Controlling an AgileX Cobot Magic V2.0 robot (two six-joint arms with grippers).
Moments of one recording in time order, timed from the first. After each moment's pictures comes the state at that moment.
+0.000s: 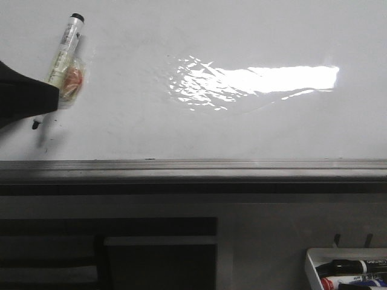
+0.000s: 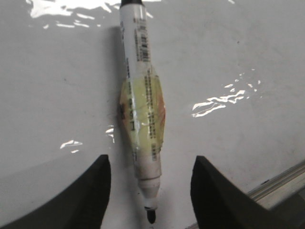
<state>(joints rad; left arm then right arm) -0.54 1.14 -0.30 0.00 -0.46 -0.10 -0.13 0.36 -0.22 0.19 0.33 -0.14</state>
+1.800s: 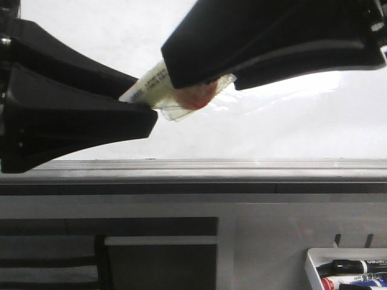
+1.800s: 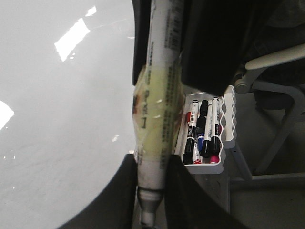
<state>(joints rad) -0.69 1.15 -0.33 0.82 -0.68 -0.10 0.91 0.99 -0.64 0.34 0.20 -0.14</state>
